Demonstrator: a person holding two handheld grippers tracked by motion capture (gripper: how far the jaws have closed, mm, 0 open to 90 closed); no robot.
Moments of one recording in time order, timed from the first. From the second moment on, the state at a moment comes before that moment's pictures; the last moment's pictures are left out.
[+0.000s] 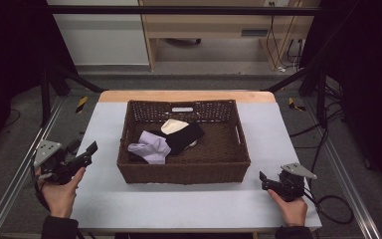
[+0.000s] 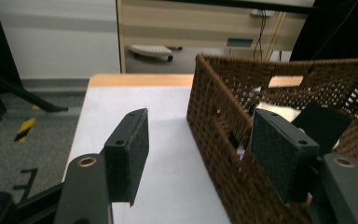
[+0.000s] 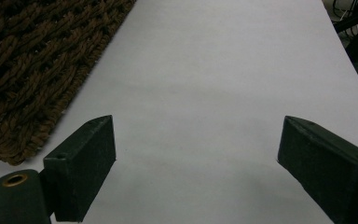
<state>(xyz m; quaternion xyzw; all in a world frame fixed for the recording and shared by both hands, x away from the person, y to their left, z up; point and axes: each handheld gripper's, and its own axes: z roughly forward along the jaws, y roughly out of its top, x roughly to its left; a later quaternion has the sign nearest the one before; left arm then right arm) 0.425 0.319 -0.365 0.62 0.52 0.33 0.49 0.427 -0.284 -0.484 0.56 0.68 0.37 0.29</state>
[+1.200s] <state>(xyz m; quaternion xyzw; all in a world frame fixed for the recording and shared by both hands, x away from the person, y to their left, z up) 0.497 0.199 -0.328 0.69 0.44 0.30 0.49 0.431 -0.284 -0.485 0.56 0.69 0.37 0.29</state>
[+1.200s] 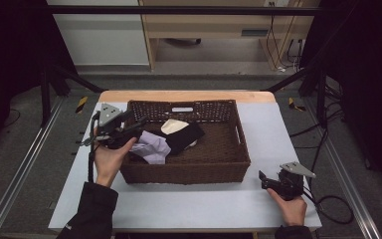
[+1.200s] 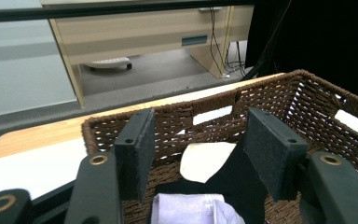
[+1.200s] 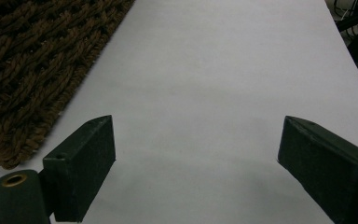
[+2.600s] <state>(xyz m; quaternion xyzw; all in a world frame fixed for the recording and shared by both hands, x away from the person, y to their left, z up) 0.545 0.167 -0.392 0.79 0.42 0.25 0.37 0.431 -0.283 -0.485 0.56 0.69 0.37 0.29</state>
